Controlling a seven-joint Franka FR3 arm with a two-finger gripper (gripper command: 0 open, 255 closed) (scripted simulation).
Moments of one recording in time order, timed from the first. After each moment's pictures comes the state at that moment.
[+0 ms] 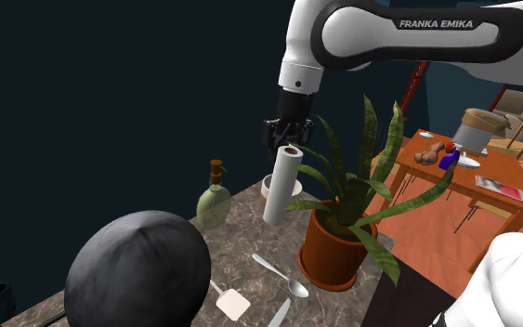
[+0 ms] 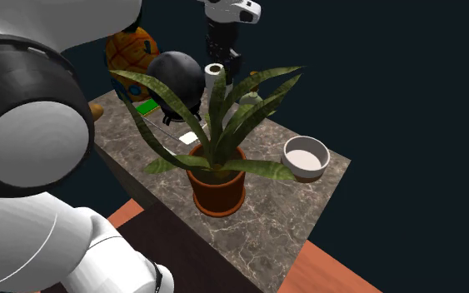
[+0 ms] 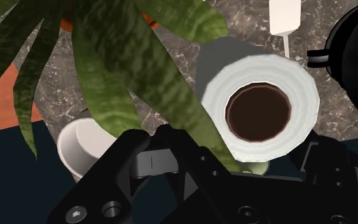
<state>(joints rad) 0.18 -0.09 0.21 -1.78 0.09 1.68 0.49</state>
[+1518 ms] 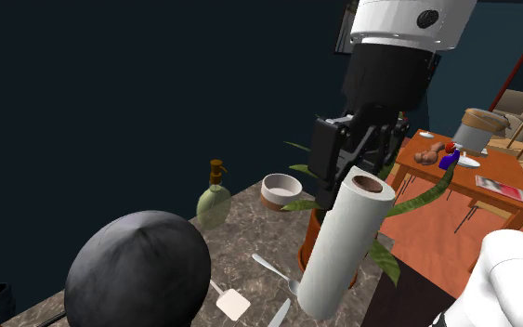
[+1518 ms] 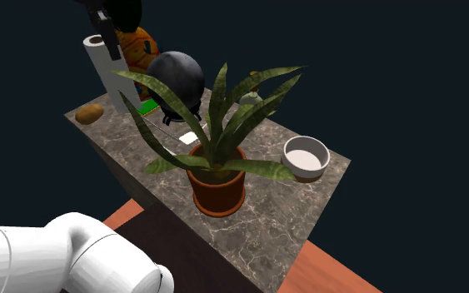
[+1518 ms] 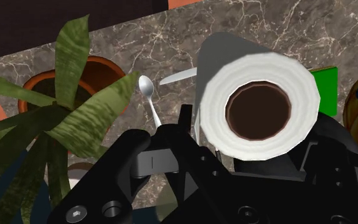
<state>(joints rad) 0.35 -0.36 0.46 -1.76 0.22 1.45 0.91</state>
